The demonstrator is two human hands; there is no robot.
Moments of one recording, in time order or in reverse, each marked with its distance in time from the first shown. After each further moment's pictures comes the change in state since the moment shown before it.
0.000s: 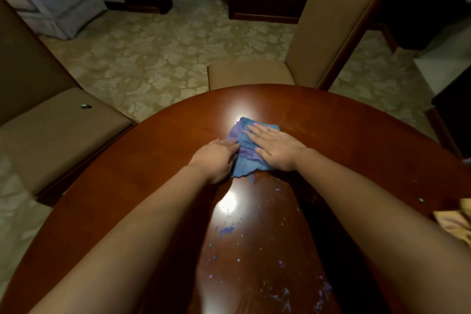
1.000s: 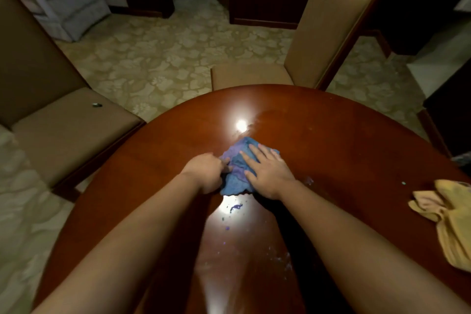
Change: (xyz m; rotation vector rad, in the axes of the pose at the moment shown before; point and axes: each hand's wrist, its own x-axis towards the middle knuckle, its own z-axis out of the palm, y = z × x) left_hand -0.068 -0.003 -0.005 0.229 -0.253 0.012; right_hand -0.053 -0.094 0.022 0.099 0.005 0.228
